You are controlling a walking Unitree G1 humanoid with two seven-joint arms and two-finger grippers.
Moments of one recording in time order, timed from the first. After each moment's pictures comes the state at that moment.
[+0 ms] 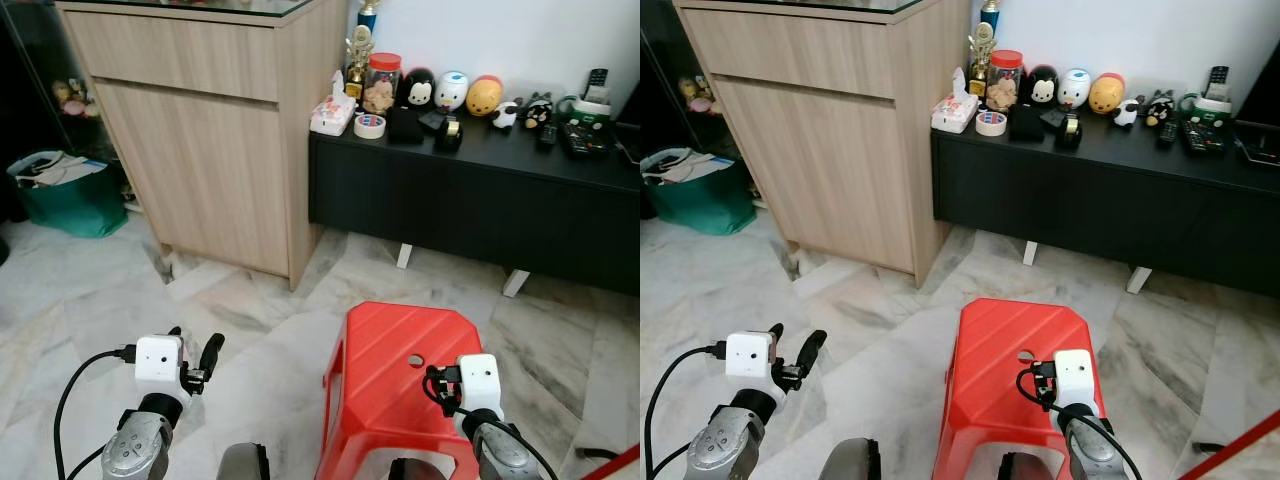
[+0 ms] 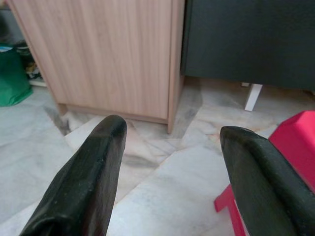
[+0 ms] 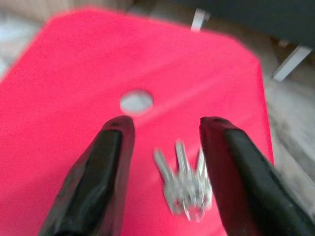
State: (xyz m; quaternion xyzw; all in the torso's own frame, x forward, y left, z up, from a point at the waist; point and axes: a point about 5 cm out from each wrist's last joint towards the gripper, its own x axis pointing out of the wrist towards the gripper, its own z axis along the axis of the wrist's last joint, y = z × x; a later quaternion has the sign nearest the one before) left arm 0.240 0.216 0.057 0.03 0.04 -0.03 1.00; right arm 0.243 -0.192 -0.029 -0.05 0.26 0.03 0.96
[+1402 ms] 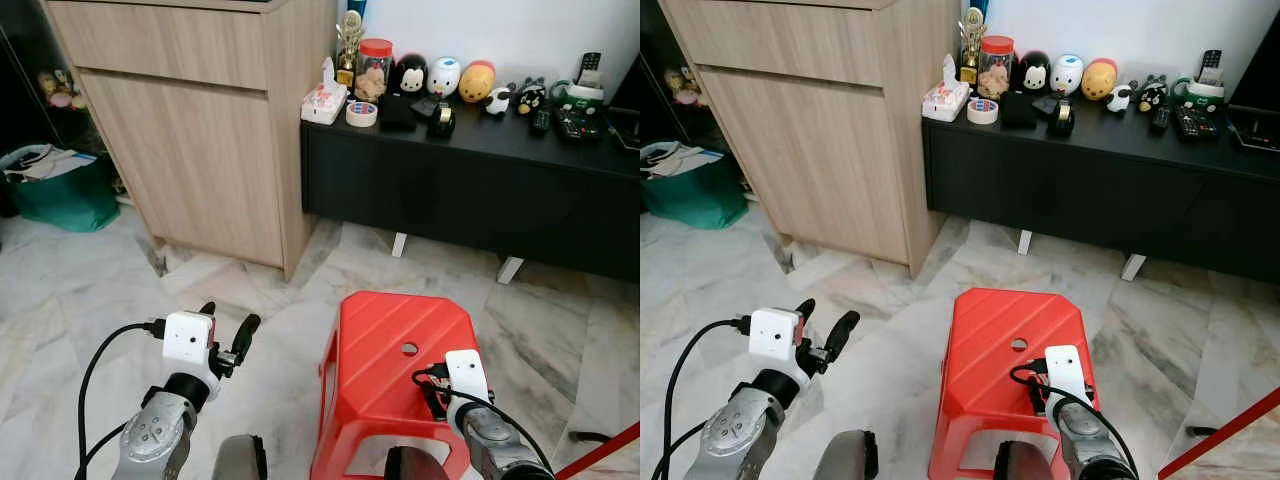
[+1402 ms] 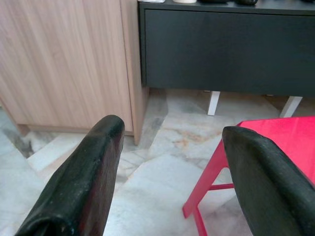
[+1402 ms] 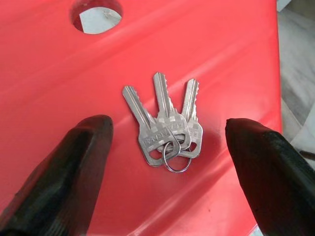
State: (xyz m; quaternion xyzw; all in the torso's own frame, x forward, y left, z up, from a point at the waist) left arm 0.238 0.178 0.102 0.03 0.01 -0.10 0.99; right arm 0.258 -0.194 -0.037 -0.06 0.36 -0.02 0.93
